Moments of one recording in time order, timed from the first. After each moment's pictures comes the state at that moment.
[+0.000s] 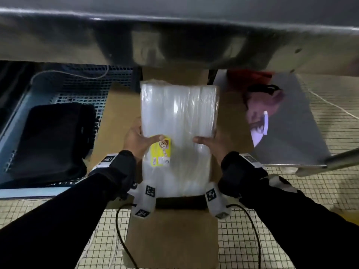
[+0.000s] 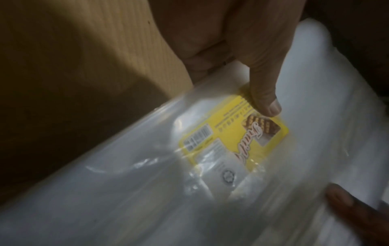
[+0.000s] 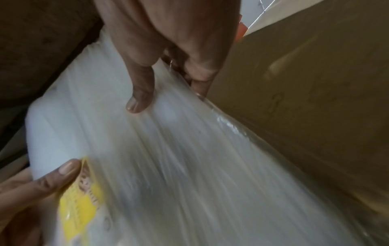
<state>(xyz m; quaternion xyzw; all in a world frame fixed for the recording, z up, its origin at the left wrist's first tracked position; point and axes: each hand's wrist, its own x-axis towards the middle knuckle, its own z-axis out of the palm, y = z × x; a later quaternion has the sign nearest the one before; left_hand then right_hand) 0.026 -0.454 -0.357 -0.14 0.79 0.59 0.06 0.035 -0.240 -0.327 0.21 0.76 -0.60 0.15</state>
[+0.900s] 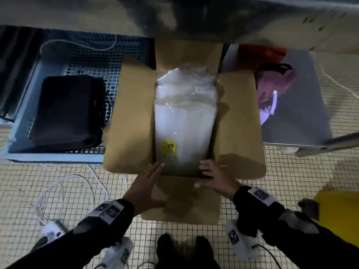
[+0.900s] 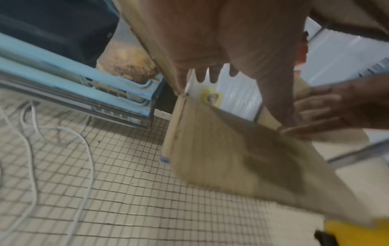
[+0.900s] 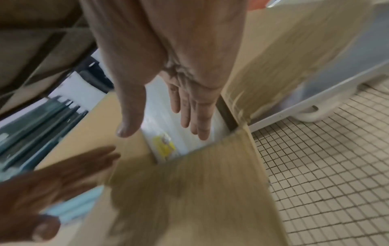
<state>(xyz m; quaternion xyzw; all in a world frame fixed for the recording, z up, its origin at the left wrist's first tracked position) 0.209 -0.480 -0.381 0.08 0.91 0.28 0.30 0.165 -0.238 -0.348 0.10 0.76 -0.49 0.42</state>
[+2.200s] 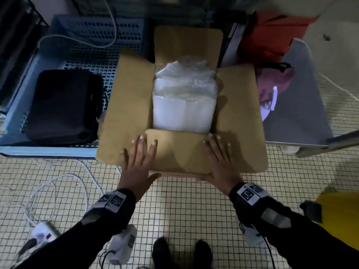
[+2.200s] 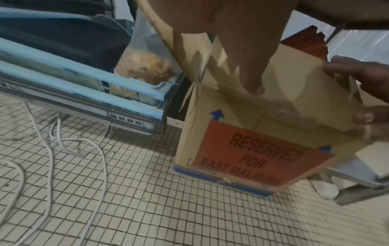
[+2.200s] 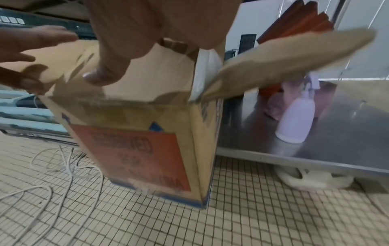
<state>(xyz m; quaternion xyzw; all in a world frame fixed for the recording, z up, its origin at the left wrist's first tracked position) 0.207 -0.477 -0.413 0.05 0.99 0.12 0.06 0.171 -0.217 -0.411 -0.19 0.97 -0.10 0.11</state>
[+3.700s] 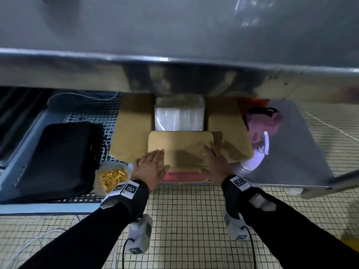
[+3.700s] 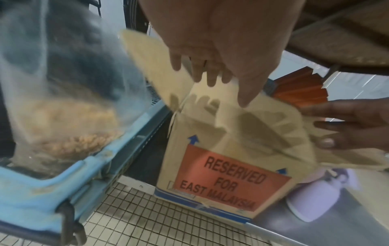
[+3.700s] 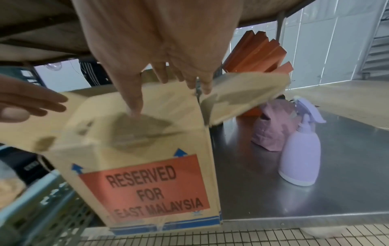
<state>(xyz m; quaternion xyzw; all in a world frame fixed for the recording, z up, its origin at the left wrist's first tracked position) 0.057 -0.446 -0.345 0.02 0.97 0.09 0.21 0.028 -0.229 -0.373 -0.05 0.96 -0.22 0.19</state>
